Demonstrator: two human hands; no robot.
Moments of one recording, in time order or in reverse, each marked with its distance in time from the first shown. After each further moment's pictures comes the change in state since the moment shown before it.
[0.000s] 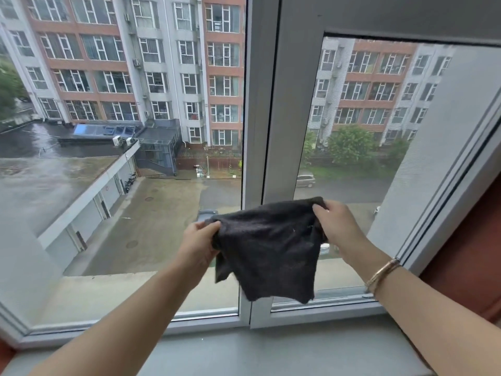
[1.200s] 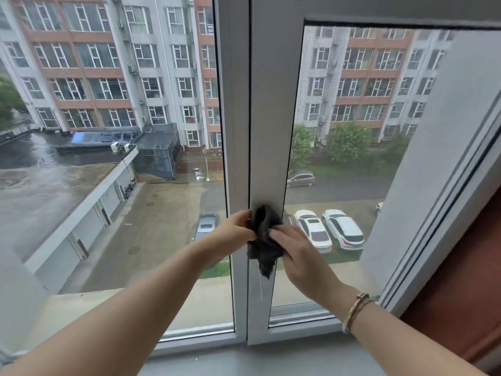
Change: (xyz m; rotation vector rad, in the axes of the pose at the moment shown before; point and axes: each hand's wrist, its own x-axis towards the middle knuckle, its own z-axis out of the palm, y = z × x) left_hand 0.038 0.017 0.079 0.674 -0.445 0.116; right_hand 0.021 0.064 0.039 -0.279 -0.163 -0.856
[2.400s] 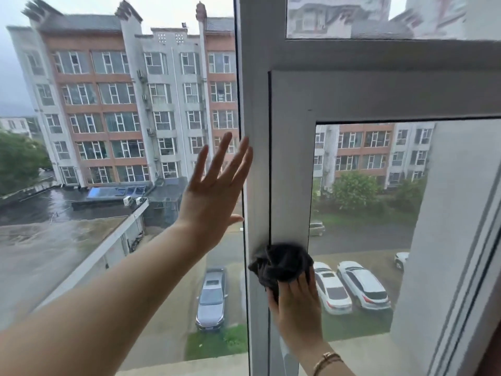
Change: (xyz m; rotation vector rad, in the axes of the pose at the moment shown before) left_hand -0.007 0.134 -0.105 1.827 0.965 0.610; right_hand 0.075 -0.002 0.052 -0.495 0.568 -0.033
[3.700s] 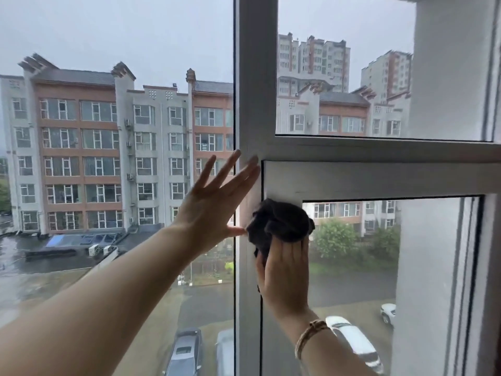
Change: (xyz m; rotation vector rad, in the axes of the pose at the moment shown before) left_hand 0.085 -0.057 -0.032 -0.117 0.126 0.133; right_hand 0.181 -0.027 -0.050 -0.072 0.238 -0.030
